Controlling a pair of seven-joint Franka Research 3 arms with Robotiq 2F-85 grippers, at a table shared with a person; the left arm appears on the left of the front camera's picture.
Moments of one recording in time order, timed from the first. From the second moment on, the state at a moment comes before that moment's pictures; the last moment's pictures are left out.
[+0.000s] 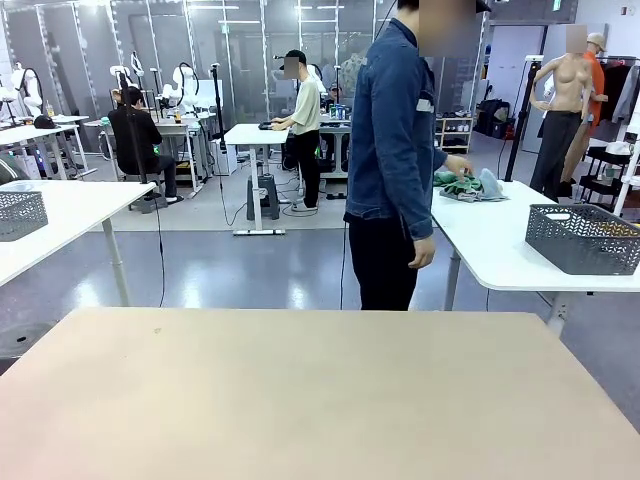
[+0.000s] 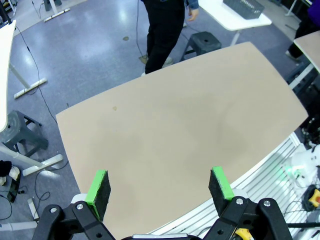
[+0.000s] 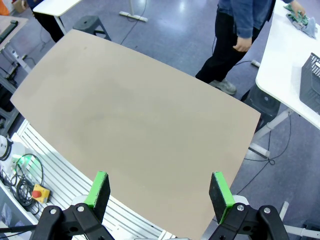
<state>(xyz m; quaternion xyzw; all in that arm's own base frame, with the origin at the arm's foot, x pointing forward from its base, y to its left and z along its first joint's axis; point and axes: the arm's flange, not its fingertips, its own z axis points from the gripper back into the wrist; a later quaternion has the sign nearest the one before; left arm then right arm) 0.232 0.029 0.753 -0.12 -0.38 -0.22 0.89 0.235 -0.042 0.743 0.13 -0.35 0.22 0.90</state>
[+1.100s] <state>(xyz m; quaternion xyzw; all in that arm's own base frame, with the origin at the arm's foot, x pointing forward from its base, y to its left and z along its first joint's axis) 0.232 0.029 0.753 -0.12 -0.38 -0.22 0.89 0.235 -0.042 0.743 0.13 -0.35 0.22 0.90</state>
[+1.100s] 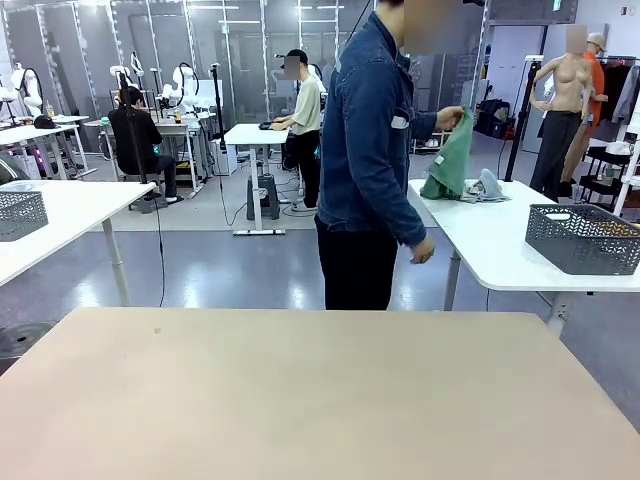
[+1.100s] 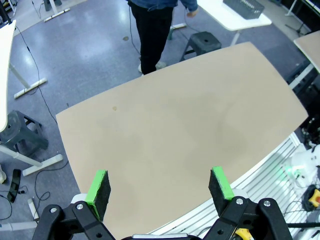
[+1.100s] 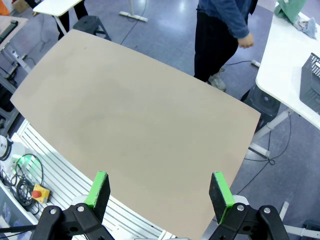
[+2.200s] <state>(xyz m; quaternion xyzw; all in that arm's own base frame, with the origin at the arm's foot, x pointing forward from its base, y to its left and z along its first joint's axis) 0.232 0.029 0.753 -0.12 -0.38 -0.22 0.89 0.235 -0.042 0.743 0.13 -0.35 0.22 0.90</state>
